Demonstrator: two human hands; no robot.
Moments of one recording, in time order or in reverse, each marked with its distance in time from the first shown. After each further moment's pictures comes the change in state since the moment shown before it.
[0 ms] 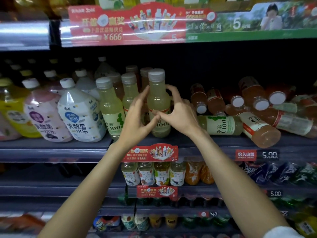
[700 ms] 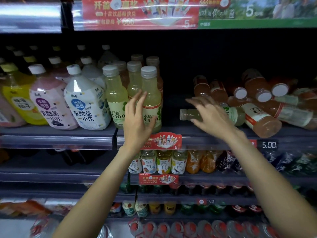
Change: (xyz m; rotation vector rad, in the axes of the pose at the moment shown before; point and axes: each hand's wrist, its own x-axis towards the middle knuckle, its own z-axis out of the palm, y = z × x) left_hand -0.041 -0.012 0.012 0.325 0.252 -0.062; right_hand -0.043 0.043 -0.046 -0.650 -0.214 -0.107
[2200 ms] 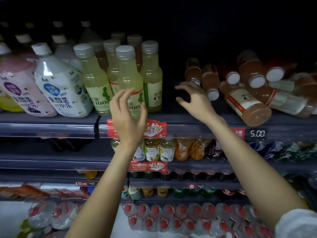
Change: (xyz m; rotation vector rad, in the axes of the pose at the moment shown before) left_hand -0.024 0.033 0.025 -0.021 0.288 -0.069; right_hand 0.013 0.018 0.034 0.512 0.035 0.152
